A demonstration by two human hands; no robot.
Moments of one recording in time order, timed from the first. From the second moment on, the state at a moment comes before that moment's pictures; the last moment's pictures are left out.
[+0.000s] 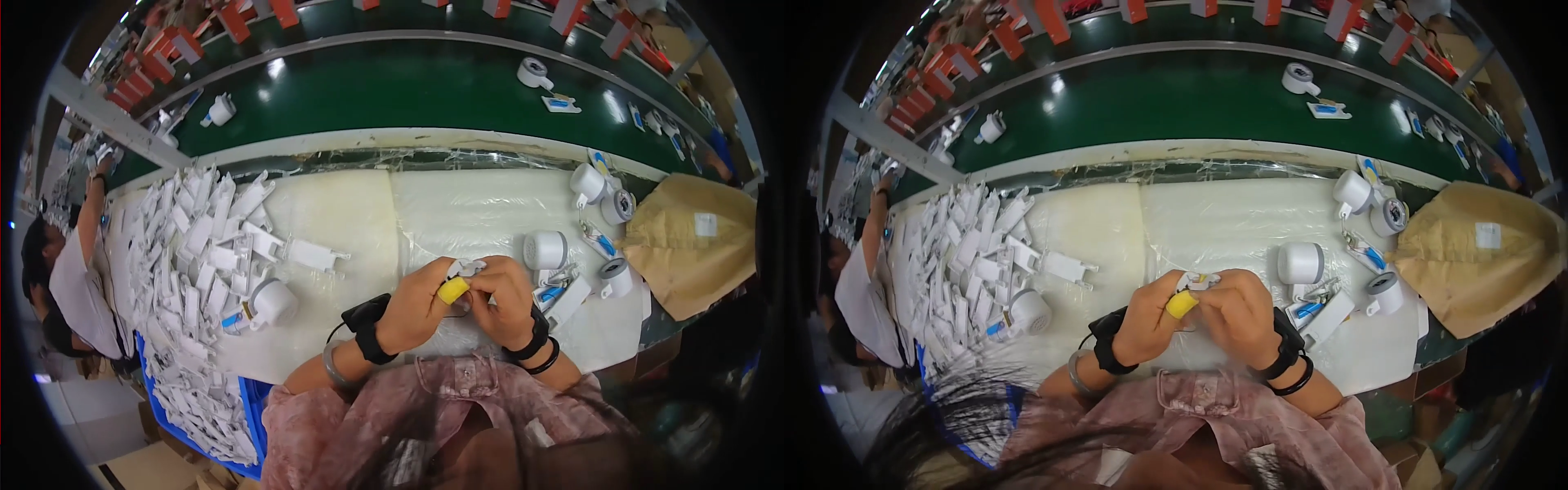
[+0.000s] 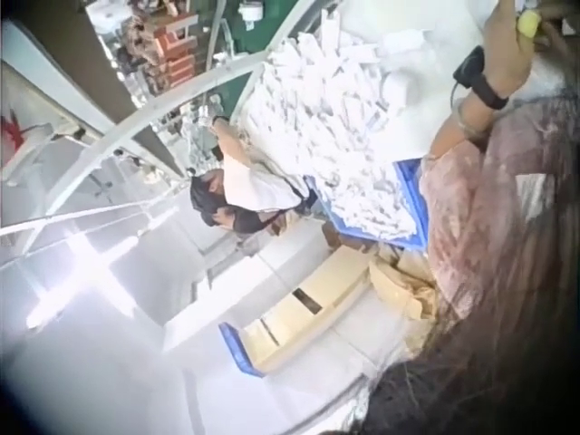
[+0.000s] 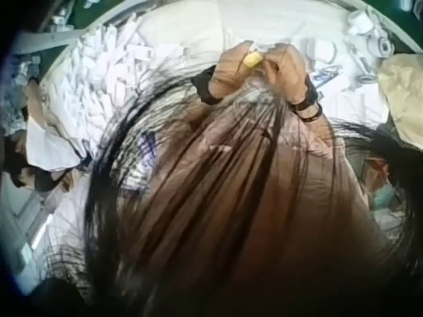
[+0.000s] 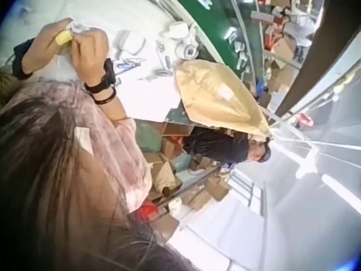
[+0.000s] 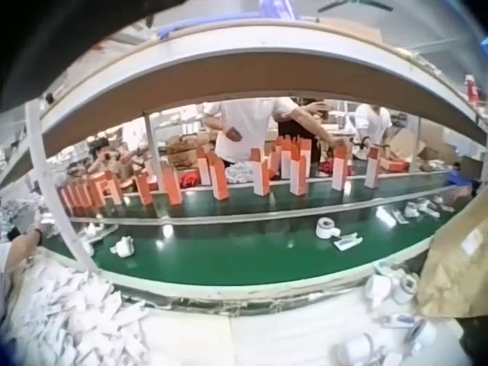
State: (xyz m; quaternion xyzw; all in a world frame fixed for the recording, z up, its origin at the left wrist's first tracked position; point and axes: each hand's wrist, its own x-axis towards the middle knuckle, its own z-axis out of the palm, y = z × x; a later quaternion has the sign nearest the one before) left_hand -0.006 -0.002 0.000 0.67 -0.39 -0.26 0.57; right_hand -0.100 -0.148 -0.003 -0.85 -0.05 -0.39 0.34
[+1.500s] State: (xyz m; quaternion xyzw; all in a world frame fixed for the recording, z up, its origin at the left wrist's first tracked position) left_hand 0.170 -0.359 -0.024 0.44 -0.15 -0.48 0.74; right_hand -0.119 -0.176 0.021 -0.75 -0.06 -0.51 0.42
